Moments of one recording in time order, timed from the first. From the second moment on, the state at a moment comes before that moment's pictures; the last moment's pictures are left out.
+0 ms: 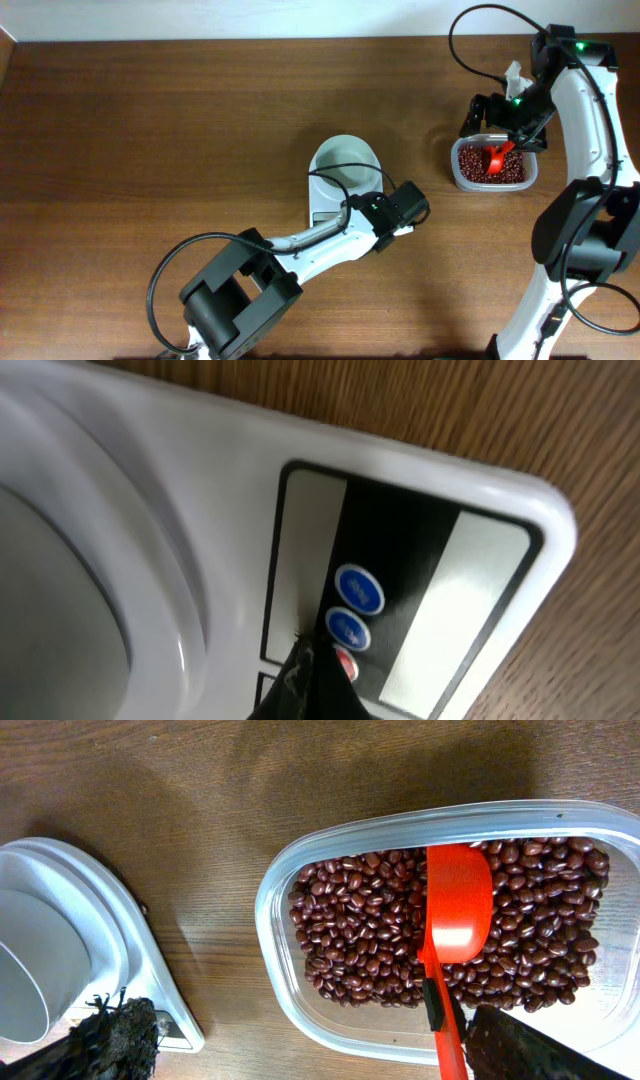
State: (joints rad) left arm -0.92 1.98 1.28 -0.66 -0.40 0.50; right arm -0.15 2.13 2.00 -1.41 -0.26 0.06
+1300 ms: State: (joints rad) left arm -0.92 1.68 1.25 -0.87 -0.06 0.41; right arm -0.15 2.13 2.00 -1.41 -0.26 0.06
